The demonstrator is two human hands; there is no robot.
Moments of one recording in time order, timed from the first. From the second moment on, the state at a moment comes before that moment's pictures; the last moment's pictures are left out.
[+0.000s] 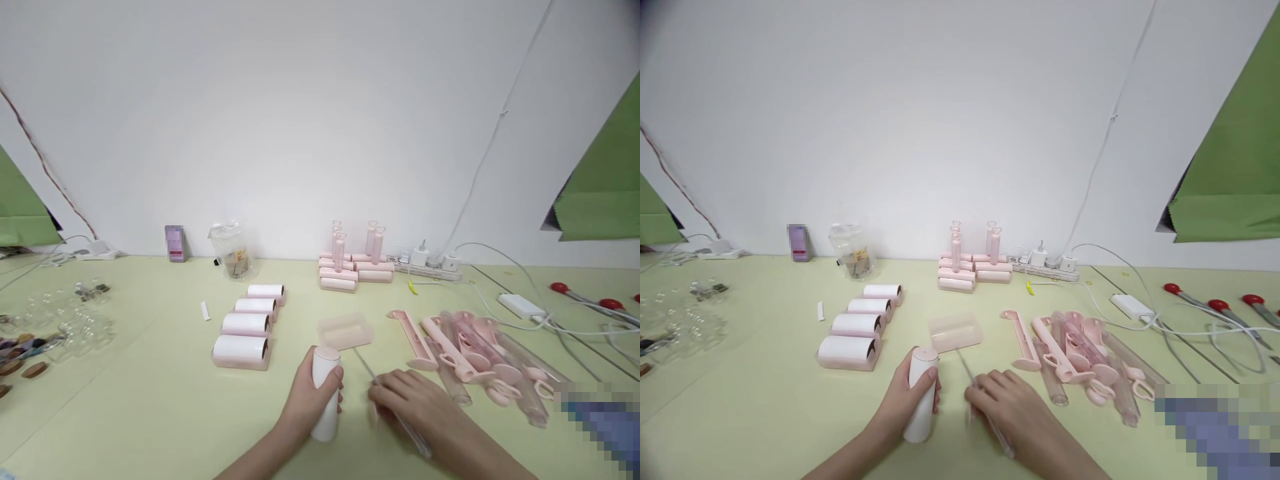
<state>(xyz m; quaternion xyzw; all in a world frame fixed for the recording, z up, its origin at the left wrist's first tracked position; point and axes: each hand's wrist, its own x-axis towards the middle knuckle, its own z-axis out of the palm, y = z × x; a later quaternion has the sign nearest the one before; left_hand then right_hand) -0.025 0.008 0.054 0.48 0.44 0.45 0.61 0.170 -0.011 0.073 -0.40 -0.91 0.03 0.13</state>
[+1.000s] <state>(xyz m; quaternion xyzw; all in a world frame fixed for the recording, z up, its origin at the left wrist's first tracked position) -0.026 0.005 0.065 0.56 0.50 0.36 0.56 0.159 -0.025 0.083 -0.48 -0.69 0.34 0.41</state>
